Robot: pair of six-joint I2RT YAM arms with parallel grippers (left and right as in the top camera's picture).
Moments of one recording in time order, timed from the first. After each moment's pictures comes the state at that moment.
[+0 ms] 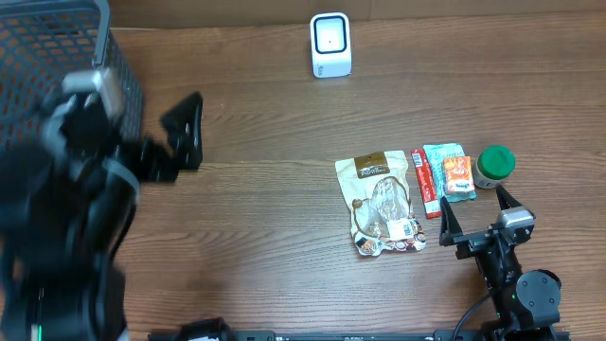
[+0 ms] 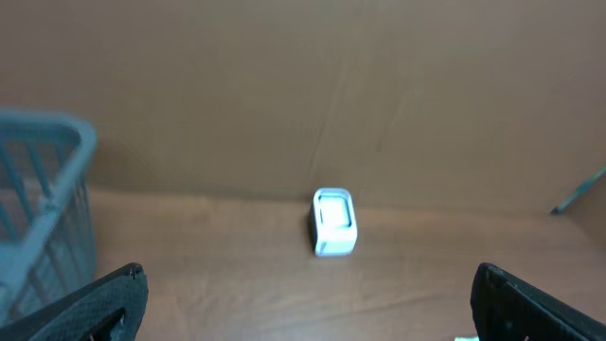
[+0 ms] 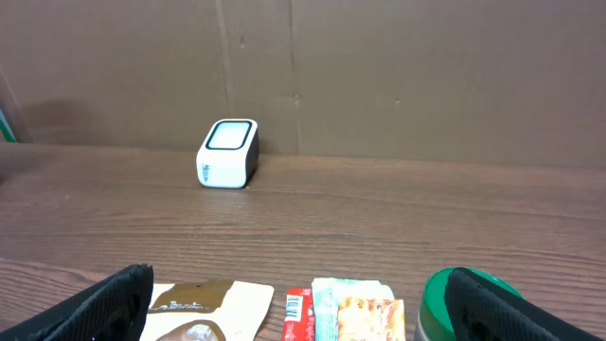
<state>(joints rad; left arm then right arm) 0.18 0.94 1.55 -0.85 0.35 -0.16 0.17 0.01 0.02 -0.03 -0.05 0.05</state>
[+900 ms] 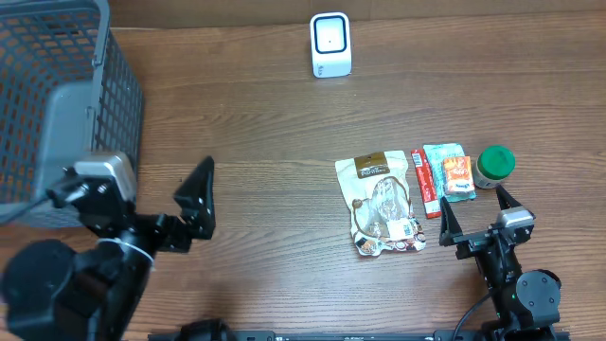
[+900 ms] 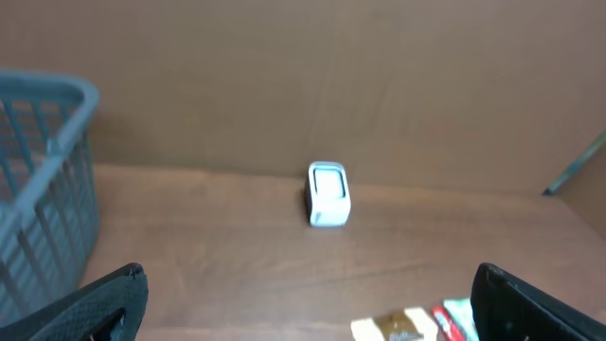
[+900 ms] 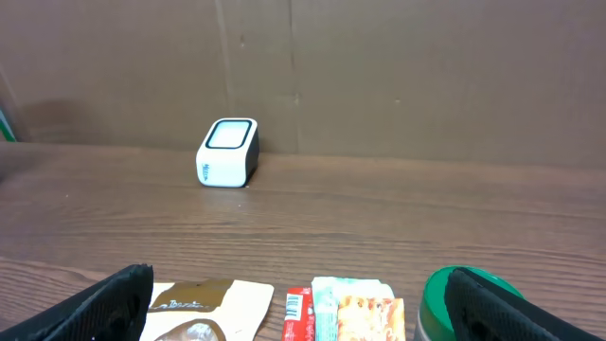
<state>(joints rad) 0.18 0.71 1.37 -0.92 0.35 -0.16 0.17 0.01 0.02 -0.03 -0.05 0.05</state>
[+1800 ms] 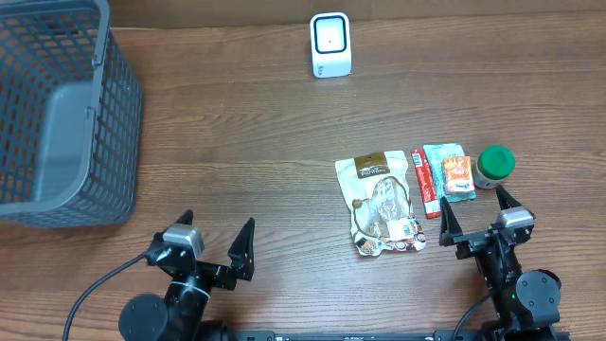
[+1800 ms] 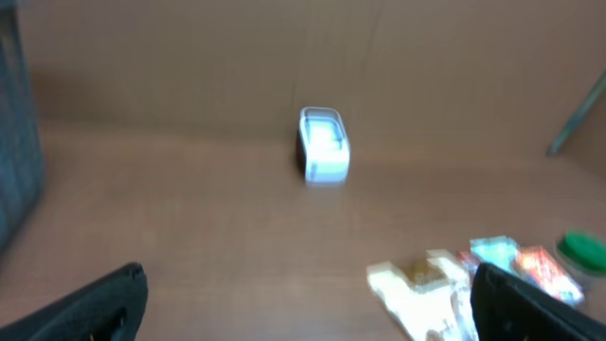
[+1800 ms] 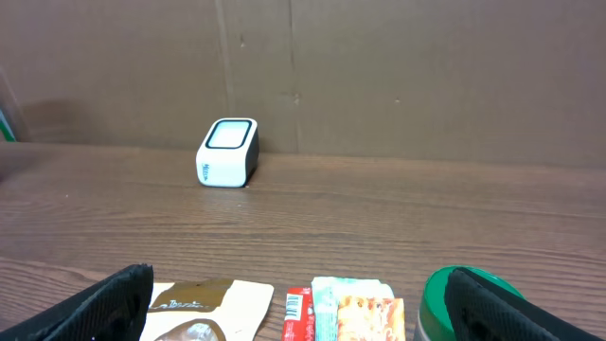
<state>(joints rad) 0.07 0.08 0.52 -0.58 0.30 -0.16 0.17 0.01 0.02 -0.04 -0.05 0.05</state>
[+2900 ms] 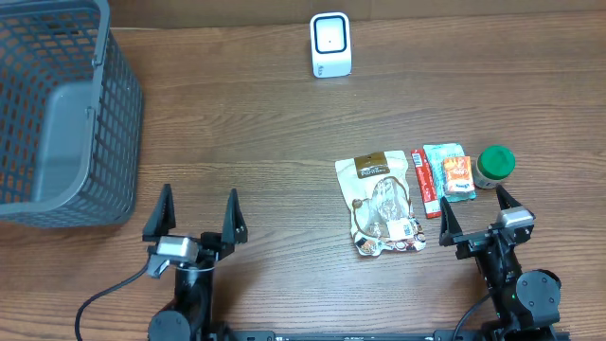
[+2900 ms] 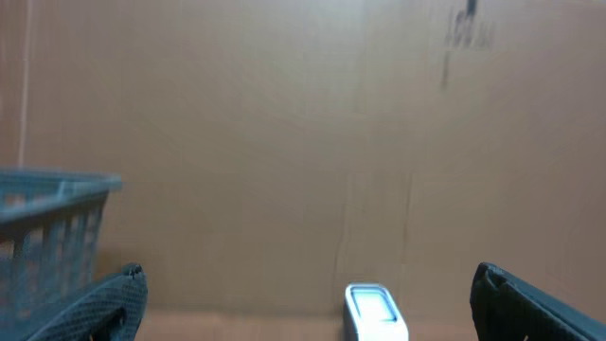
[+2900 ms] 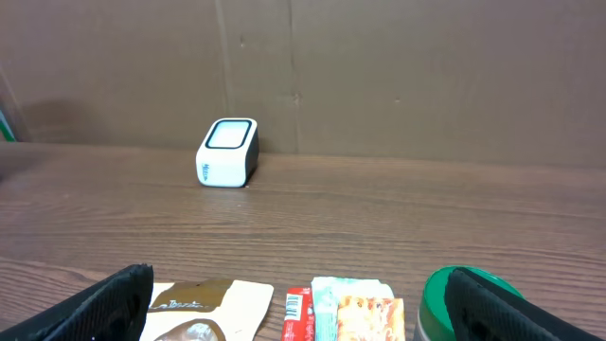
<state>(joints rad) 0.01 0.02 0.02 0.40 0.09 -0.16 0.17 0.01 0.02 -0.04 -0.04 0.05</state>
